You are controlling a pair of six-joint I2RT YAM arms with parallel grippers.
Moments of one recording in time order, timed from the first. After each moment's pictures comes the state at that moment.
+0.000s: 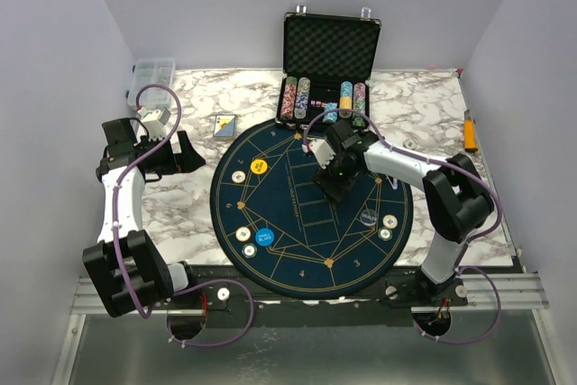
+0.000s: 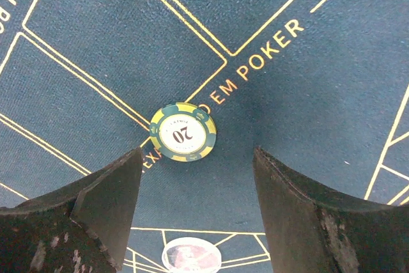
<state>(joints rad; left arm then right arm) 0.36 1.26 0.95 -0.57 0.72 0.14 0.60 1.78 1.18 -0.62 -0.18 -0.33</state>
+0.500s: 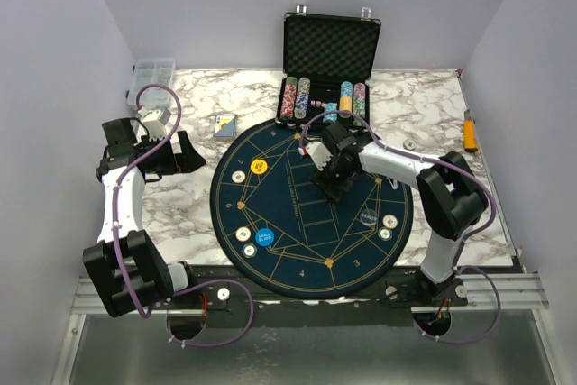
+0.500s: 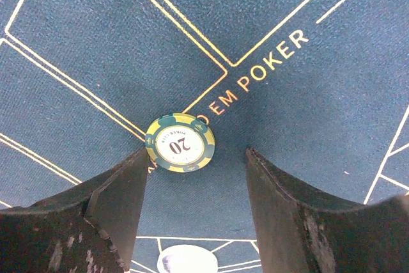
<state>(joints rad) 0.36 1.26 0.95 -0.57 0.73 0.14 0.62 1.83 1.19 -0.62 -0.16 -0.33</state>
